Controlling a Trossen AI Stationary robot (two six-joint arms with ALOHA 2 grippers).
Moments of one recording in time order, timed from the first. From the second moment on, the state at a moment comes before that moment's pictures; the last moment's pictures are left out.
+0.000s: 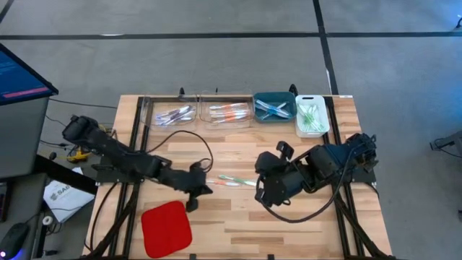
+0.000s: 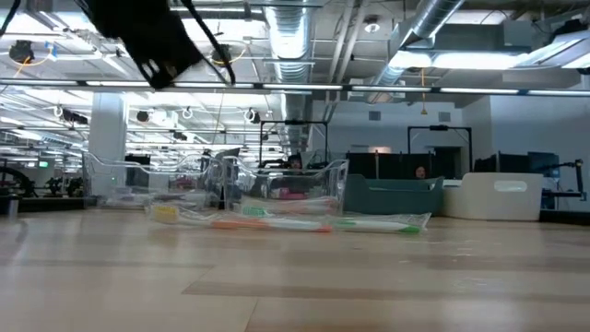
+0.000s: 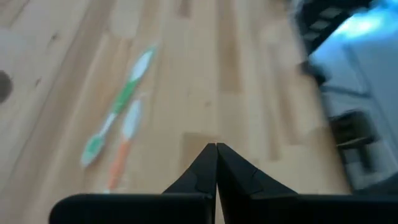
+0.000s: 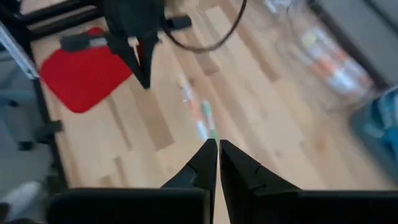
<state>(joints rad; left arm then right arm) -0.41 1.33 0.75 -0.08 -0.20 -0.45 0.50 1.89 2.35 -1.57 0.55 0.81</state>
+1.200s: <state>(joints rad) -0.21 1.61 0.92 -0.22 -0.02 0.00 0.51 1.49 1.37 -0.34 0.69 0.66</state>
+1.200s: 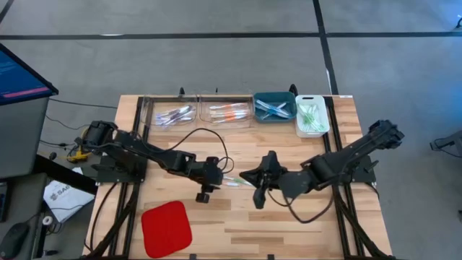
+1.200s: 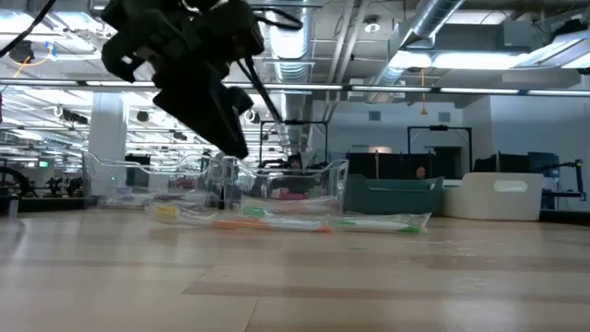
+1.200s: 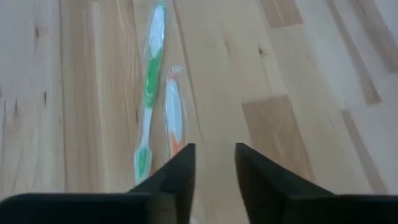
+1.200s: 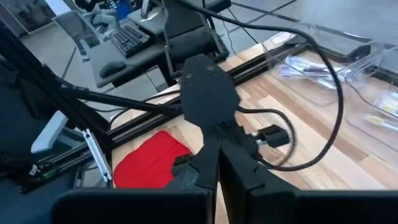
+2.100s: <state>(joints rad) -0.17 1.76 0.92 -0.11 -0.08 0.03 0.50 1.52 1.37 -0.33 0.67 0.70</state>
